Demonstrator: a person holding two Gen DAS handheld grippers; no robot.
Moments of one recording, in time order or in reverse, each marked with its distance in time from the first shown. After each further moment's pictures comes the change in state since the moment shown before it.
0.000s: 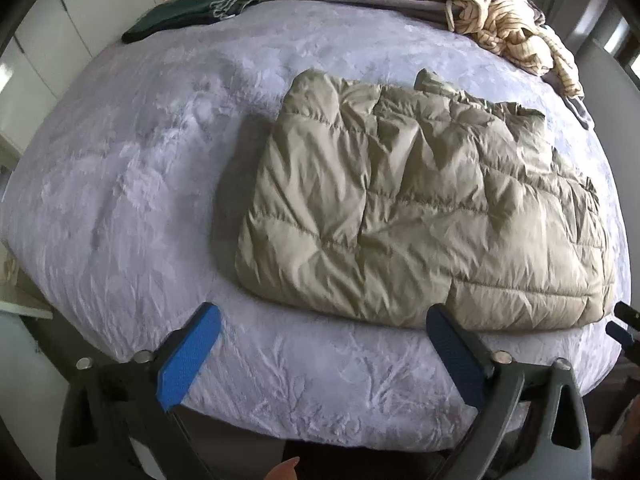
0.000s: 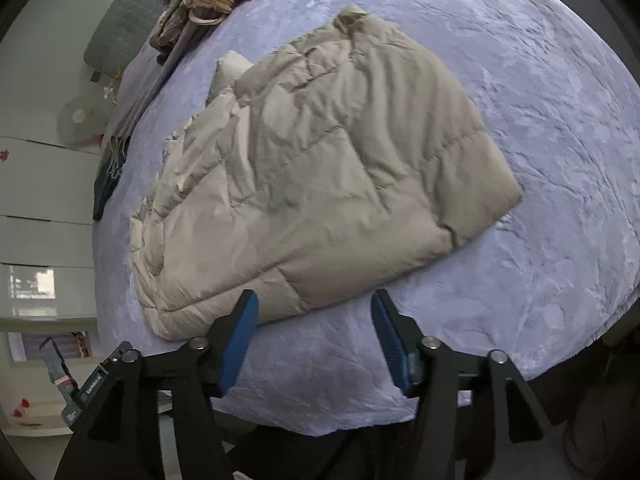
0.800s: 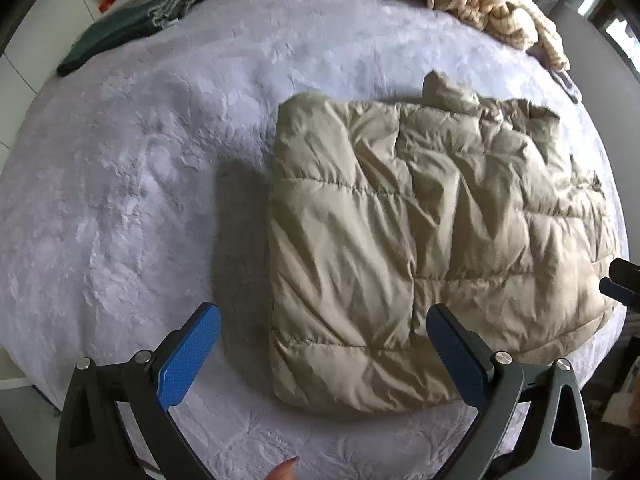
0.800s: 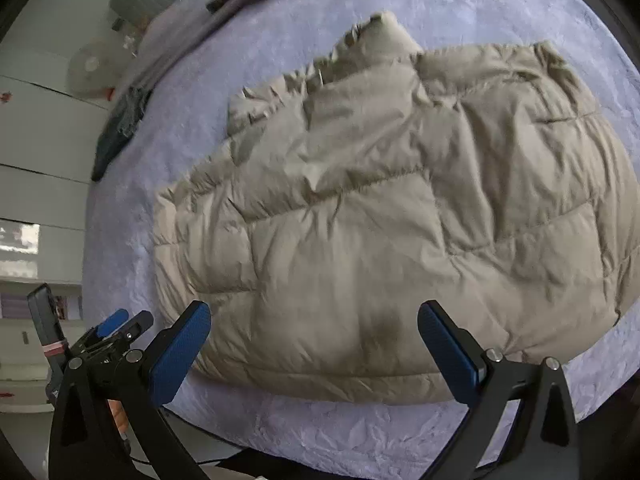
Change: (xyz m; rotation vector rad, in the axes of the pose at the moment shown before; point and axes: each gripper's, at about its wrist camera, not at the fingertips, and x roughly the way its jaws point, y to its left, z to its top) left arm 0.064 0.027 0.091 0.149 0.106 -0.077; right arm 0.090 0.157 0.029 -0.152 0.068 -0.054
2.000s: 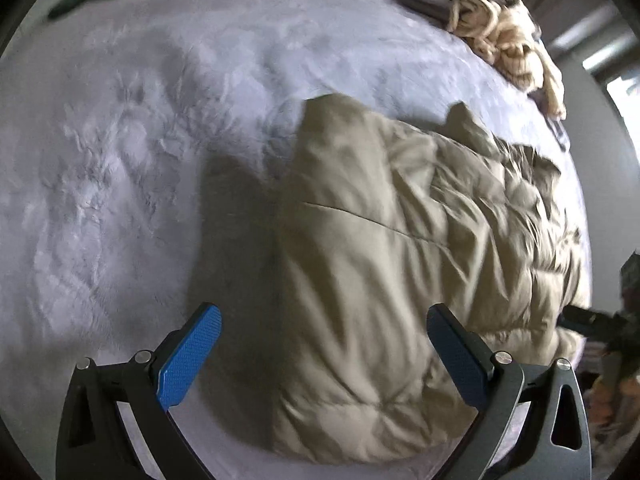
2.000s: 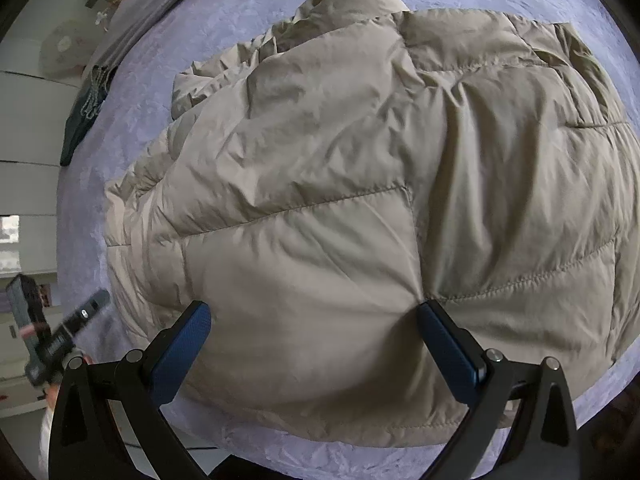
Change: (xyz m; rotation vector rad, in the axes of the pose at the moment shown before) left arm 0.044 0.065 0.021 -0.147 0.012 -0.237; right arm 0.043 -0.022 0.030 -0.002 0.113 -0.081
